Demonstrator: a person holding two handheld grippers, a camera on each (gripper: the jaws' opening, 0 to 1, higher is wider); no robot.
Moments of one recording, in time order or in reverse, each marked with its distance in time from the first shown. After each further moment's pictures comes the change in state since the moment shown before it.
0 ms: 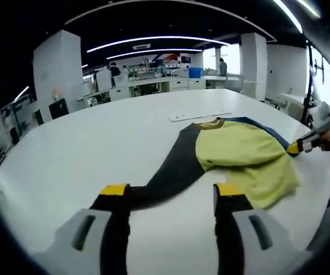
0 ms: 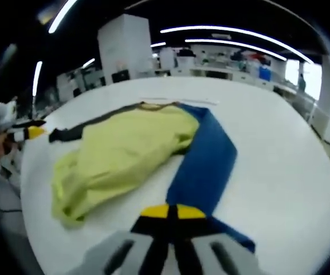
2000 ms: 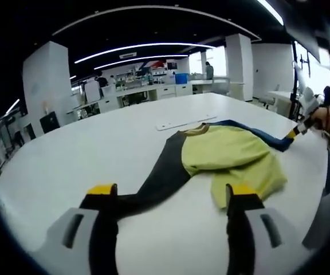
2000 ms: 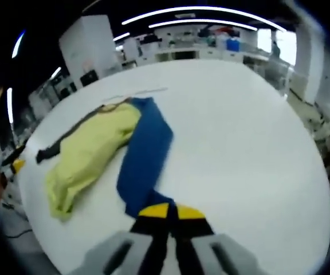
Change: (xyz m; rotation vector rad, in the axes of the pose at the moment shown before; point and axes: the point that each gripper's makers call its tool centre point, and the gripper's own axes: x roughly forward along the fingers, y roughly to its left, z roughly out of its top) left arm -0.018 -0.024 0.018 0.072 -0.053 -0.072; right arm -0.064 -0.076 -0.012 0.233 0.103 -0.144
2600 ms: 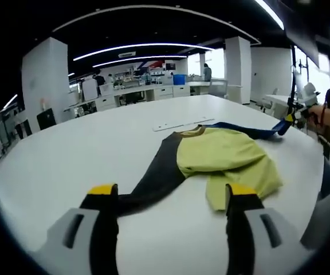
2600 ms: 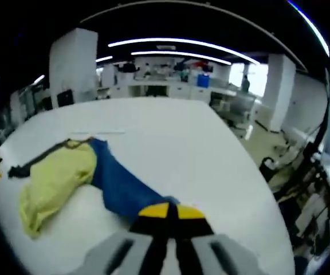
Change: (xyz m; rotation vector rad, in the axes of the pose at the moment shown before) left arm 0.001 -0.004 0.000 -0.039 -0.009 -0.033; right arm -0.043 -0.082 0.062 -0.061 -0.290 -0.320
